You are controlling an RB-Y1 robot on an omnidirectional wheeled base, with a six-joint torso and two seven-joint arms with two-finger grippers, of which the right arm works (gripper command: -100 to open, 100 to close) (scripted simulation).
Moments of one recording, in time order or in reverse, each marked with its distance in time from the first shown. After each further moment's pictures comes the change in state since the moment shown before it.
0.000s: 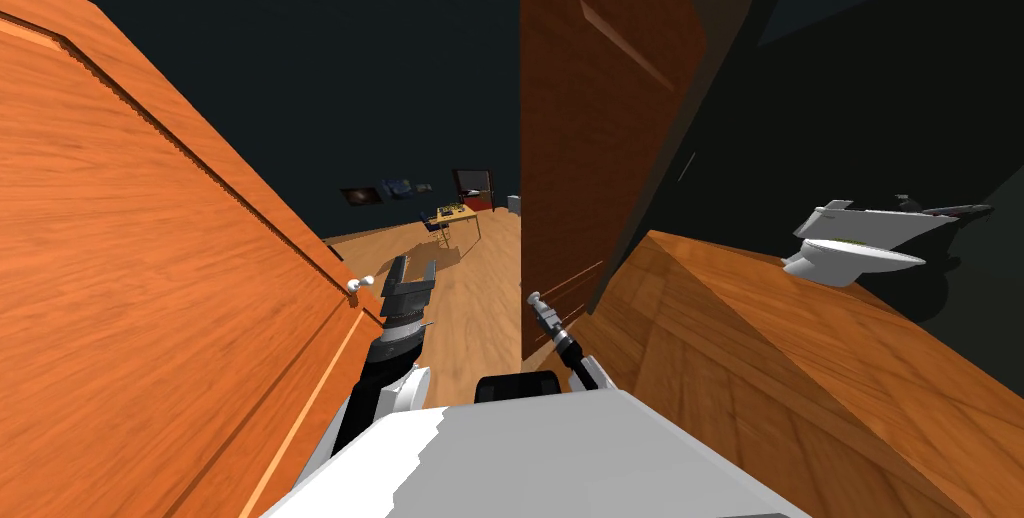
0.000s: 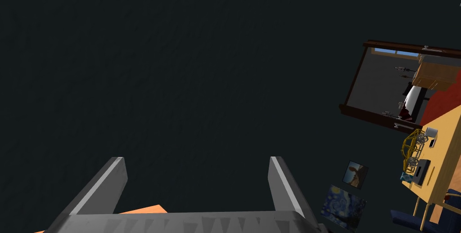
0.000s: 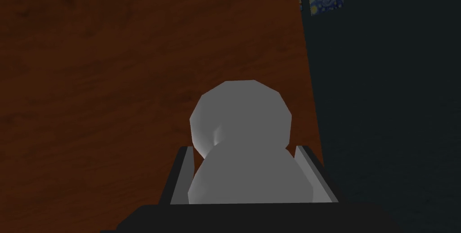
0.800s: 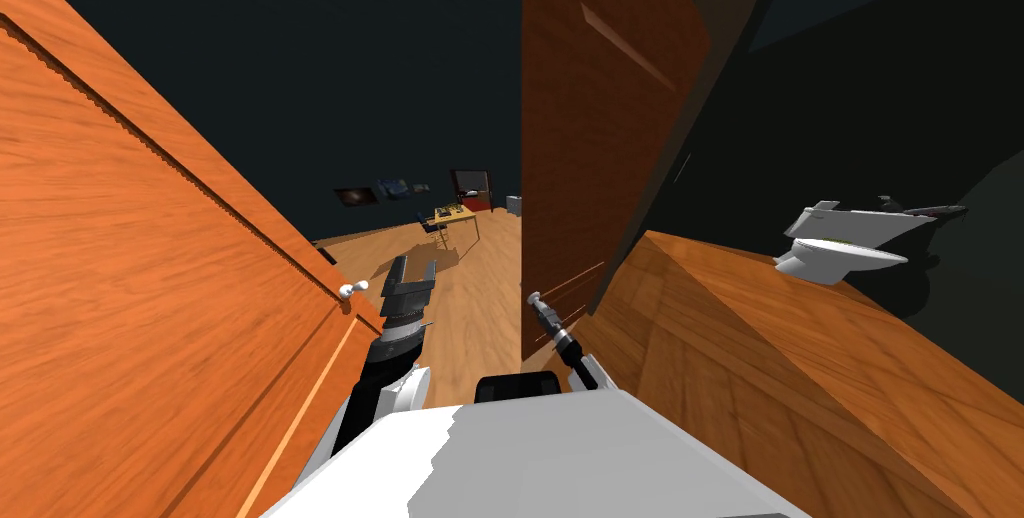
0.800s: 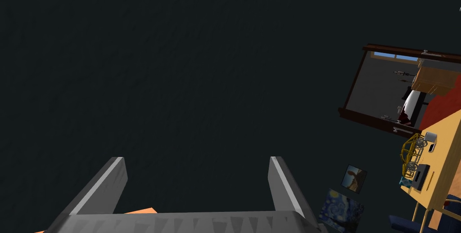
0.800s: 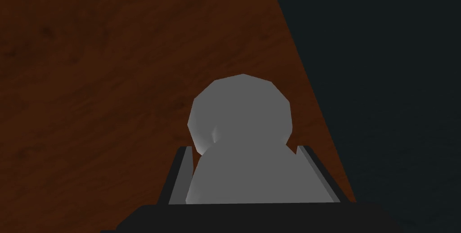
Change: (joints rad) arm -0.008 -0.016 0.031 0.008 -0.051 0.006 -0.179
